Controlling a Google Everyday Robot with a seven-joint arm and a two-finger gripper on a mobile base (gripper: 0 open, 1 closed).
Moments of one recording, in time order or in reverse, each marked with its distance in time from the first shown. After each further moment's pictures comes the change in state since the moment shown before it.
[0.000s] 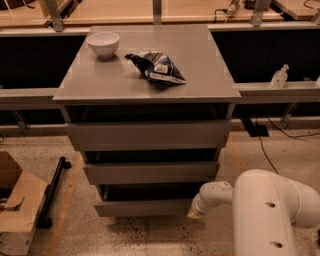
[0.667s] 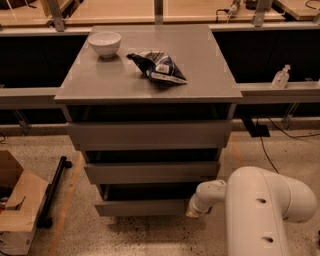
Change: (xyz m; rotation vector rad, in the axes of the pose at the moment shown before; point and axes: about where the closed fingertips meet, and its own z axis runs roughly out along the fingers) arm -0.005 -0.005 0.006 0.010 0.022 -0.031
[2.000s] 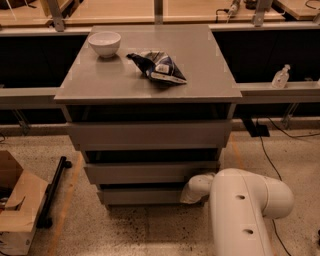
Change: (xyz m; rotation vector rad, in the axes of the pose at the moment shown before) arm -0.034 -0.072 0.027 0.131 -0.015 -0.165
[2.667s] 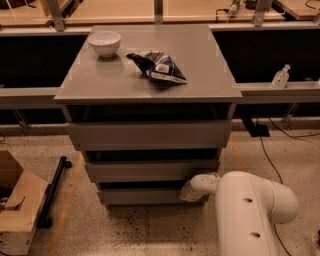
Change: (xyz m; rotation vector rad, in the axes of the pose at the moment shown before) arm -0.008 -0.019 -0.005 0.053 -0.044 -0.027
